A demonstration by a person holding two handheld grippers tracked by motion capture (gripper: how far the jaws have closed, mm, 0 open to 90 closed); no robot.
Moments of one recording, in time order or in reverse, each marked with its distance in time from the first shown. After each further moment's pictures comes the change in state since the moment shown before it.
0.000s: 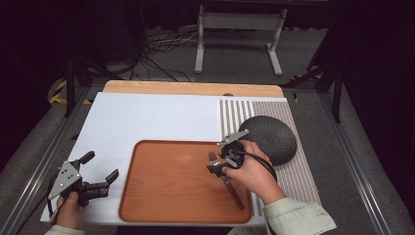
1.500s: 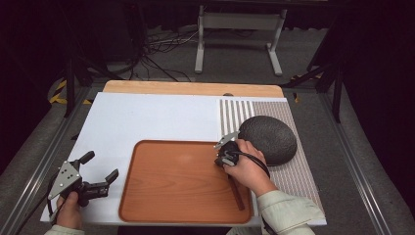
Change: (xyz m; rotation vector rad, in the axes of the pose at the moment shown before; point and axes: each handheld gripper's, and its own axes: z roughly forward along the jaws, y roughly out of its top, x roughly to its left) left arm 0.000 0.000 0.000 -0.001 0.000 -0.002; right arm -0.020 -0.005 0.029 0.132 -0.057 -0.091
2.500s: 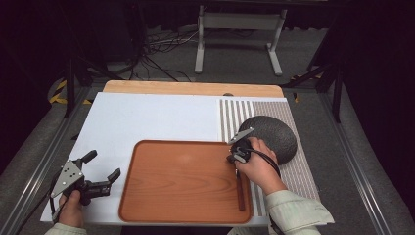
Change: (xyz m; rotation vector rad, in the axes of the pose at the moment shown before) left arm -0.001 0.001 0.005 0.003 -0.014 0.001; right arm -0.024 -0.019 -0.013 0.011 -0.060 0.080
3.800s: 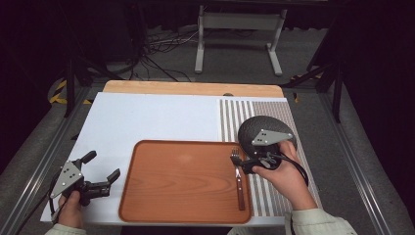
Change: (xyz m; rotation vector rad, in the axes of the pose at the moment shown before) left arm 0.000 0.000 -0.002 0.008 0.008 0.001; right arm 0.004 -0.027 -0.079 -0.425 0.008 -0.042
